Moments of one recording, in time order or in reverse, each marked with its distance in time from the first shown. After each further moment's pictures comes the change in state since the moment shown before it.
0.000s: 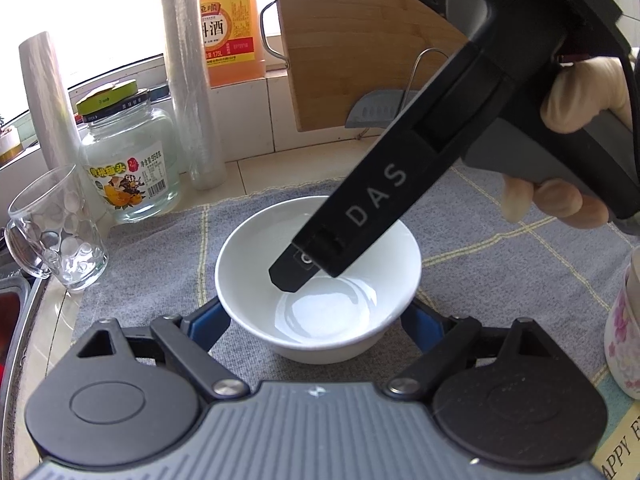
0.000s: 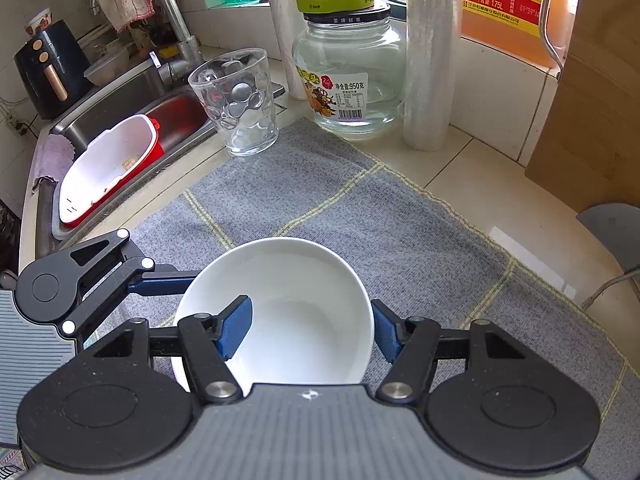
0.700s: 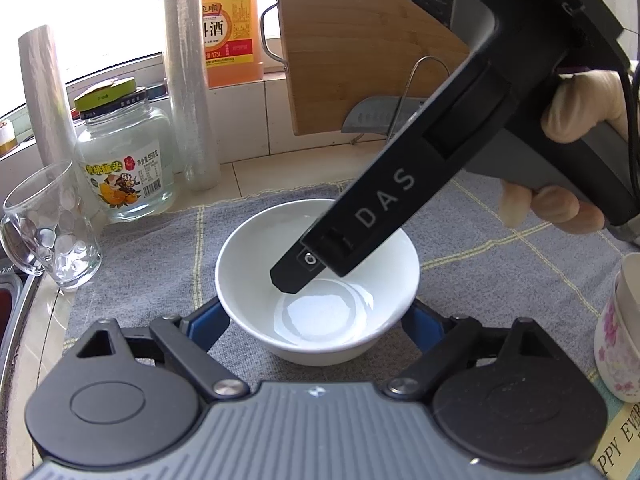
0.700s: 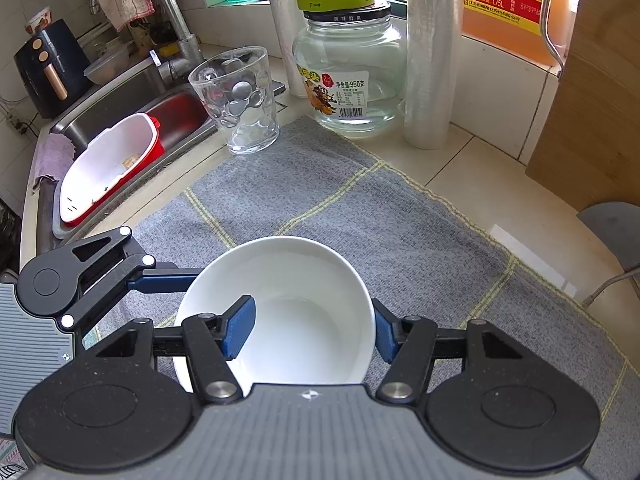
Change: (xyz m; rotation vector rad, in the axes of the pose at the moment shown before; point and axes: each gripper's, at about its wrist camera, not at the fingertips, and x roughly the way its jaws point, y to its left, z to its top) left arm 0.000 0.003 0.000 -0.022 -0.007 -0.031; right arm -0.002 0.000 0.000 0.006 0.005 0.009
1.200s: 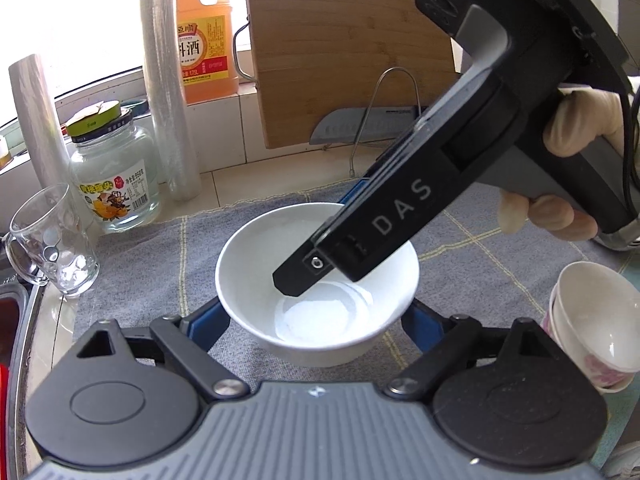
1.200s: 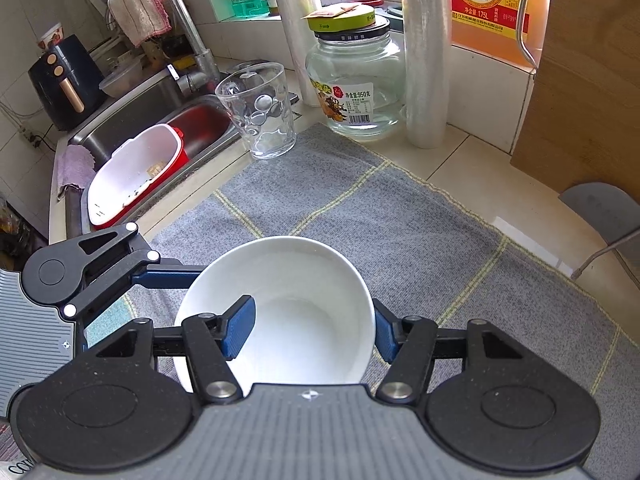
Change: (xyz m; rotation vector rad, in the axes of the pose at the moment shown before) left arm -0.039 -0.024 0.019 0.021 0.033 -0.046; right arm -0.048 0.010 -0.019 0.032 -0.019 0.027
